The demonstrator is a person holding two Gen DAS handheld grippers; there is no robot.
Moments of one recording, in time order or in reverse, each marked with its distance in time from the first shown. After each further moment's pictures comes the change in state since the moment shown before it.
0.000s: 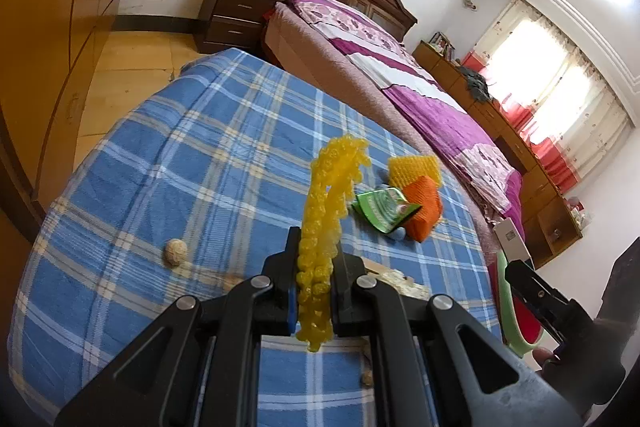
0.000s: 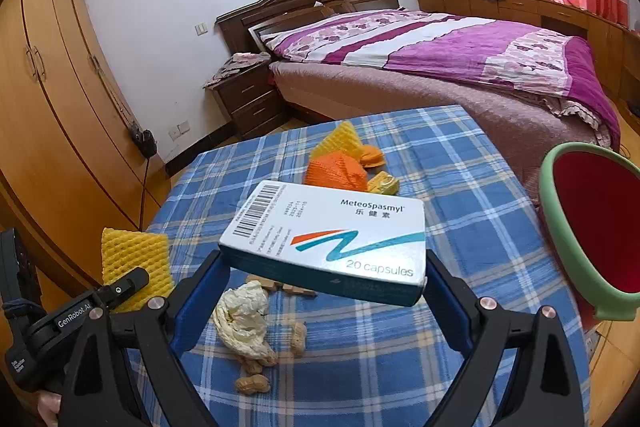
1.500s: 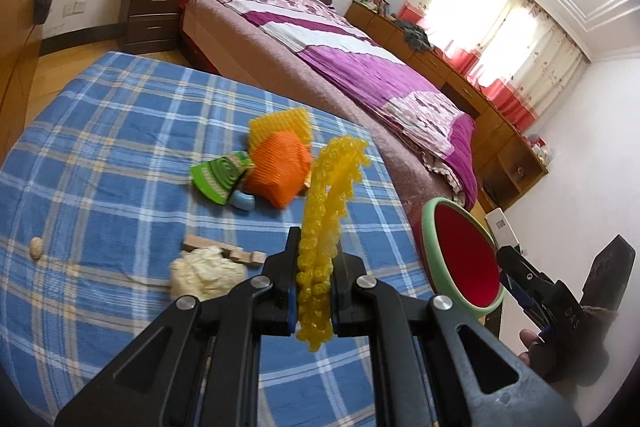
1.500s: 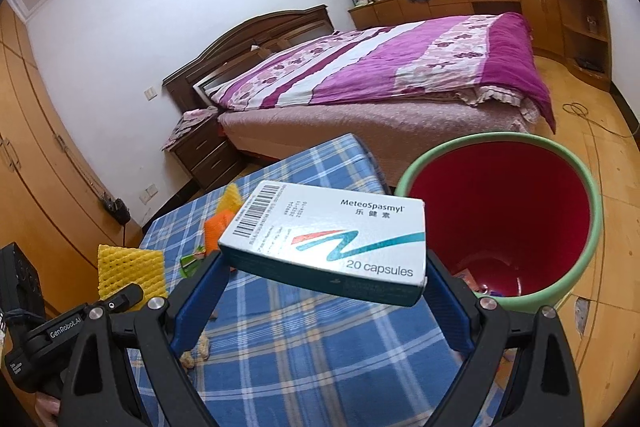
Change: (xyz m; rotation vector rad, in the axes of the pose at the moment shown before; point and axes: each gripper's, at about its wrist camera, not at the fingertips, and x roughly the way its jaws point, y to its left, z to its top) left arm 0.021 -0.135 -0.023 0.193 0.118 -0.158; right arm -0.080 -0.142 0.004 0.214 -0.125 -0.083
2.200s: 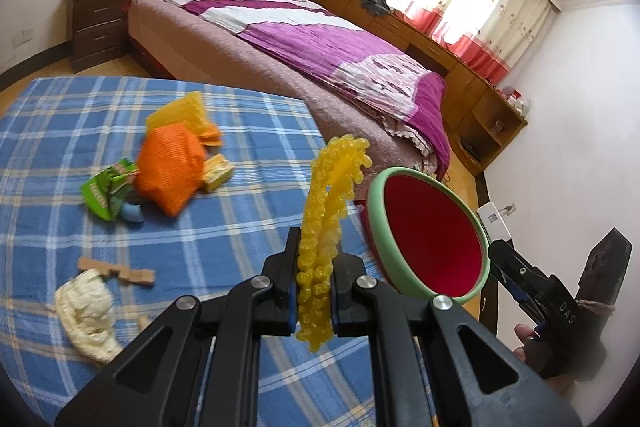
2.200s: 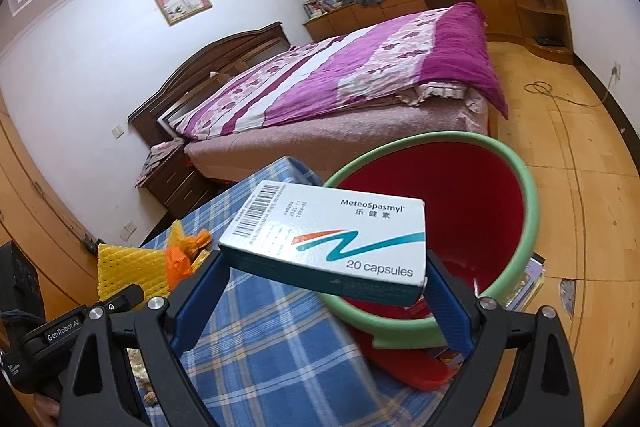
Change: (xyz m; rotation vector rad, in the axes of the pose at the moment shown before) left arm 0.055 -0.084 0.001 0.149 0.092 -0.073; right arm -0.017 -0.085 0.013 0.137 -0.054 -0.080
